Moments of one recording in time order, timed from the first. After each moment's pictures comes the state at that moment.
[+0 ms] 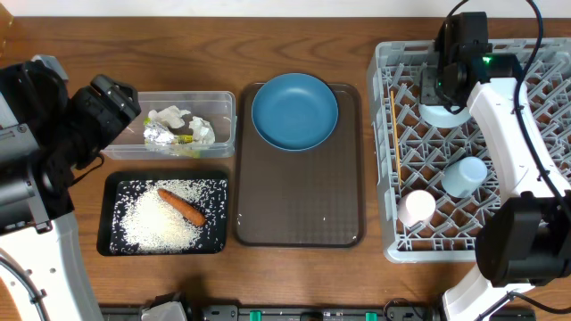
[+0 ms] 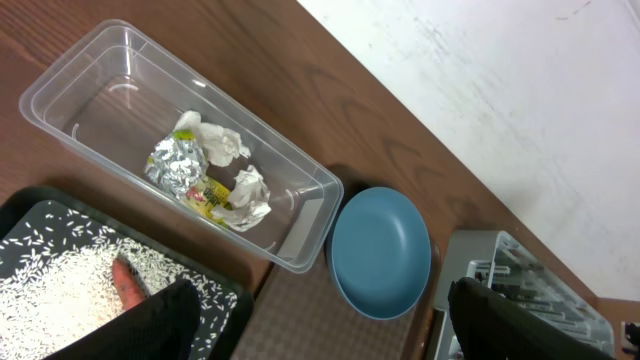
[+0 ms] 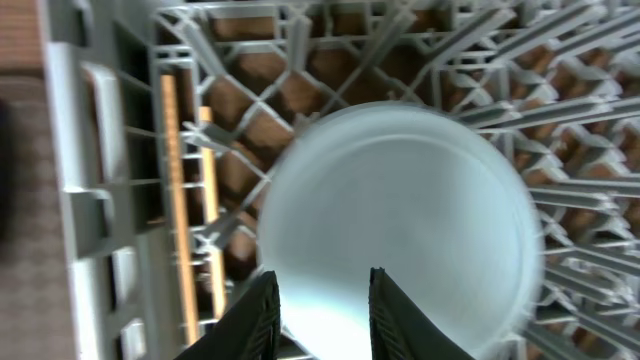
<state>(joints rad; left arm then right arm) 0.31 1.24 1.67 -1.20 0.32 -0.51 0.05 1.85 1.64 -0.92 0.16 0.07</state>
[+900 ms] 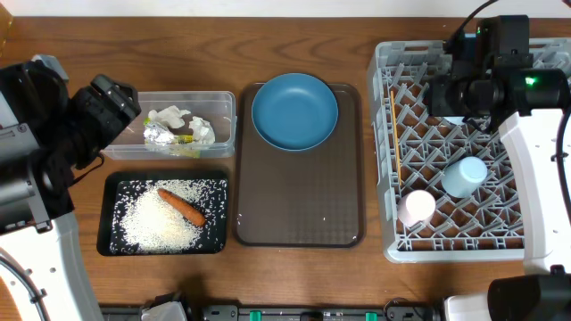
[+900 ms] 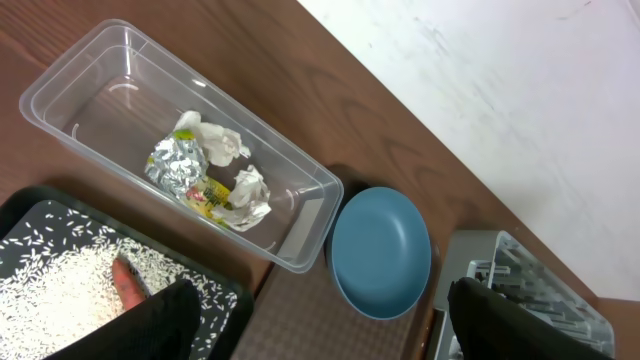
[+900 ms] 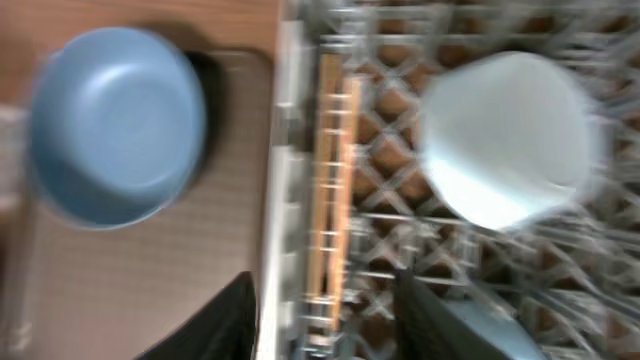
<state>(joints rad) 0.31 1.24 1.67 -1.20 0.32 -0.51 0.04 1.61 1.64 -1.09 -0.20 0.05</state>
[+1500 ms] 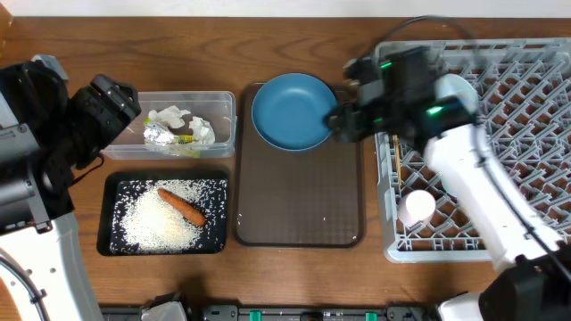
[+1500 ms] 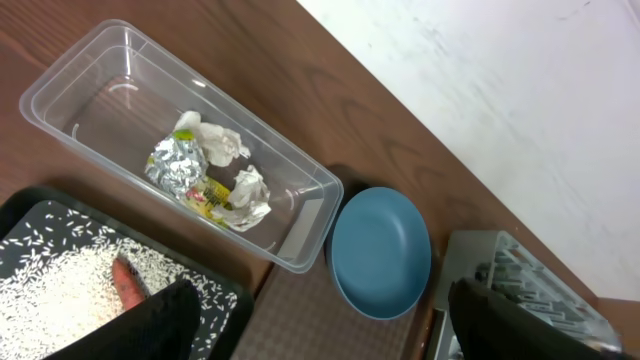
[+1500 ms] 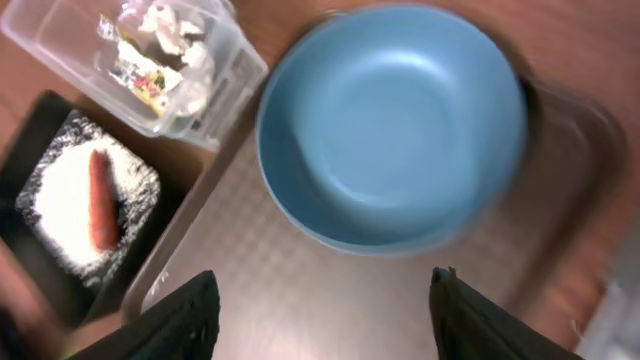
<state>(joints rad) 0.31 1.24 1.67 -1.20 0.32 -0.51 0.42 1.61 1.33 -0.60 -0.37 0.06</state>
